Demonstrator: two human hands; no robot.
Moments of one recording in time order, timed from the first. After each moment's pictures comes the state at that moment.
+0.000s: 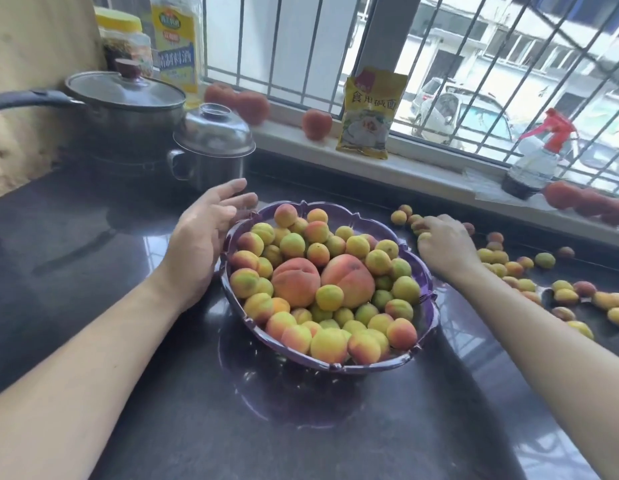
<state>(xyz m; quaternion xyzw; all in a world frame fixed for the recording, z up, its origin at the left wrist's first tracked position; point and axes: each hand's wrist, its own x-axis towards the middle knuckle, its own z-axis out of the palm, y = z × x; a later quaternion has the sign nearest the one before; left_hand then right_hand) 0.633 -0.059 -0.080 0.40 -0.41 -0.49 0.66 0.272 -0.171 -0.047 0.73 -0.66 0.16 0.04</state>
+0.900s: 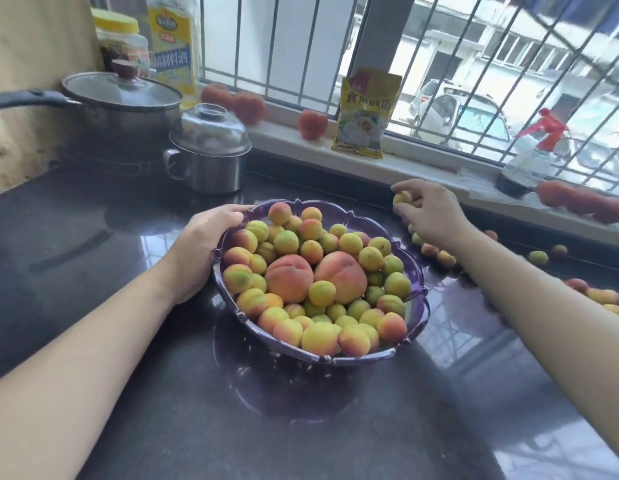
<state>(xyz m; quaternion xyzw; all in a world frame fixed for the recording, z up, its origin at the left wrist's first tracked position) 0.630 -0.058 -0.078 0.44 -0.46 -0.49 0.59 0.298 -0.170 0.001 0.76 -0.59 0.27 -0.07</state>
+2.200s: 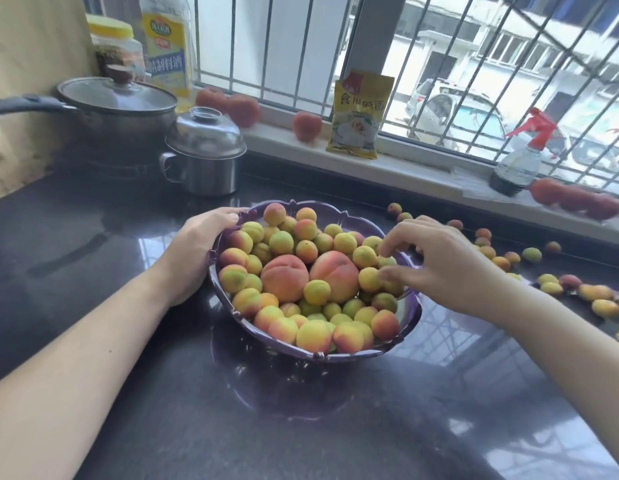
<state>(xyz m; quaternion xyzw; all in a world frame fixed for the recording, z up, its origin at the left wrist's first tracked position) 0.627 -0.051 -0.073 0.45 -0.47 -0.49 0.58 0.300 -0.062 0.014 0.89 -0.43 0.16 -0.03</state>
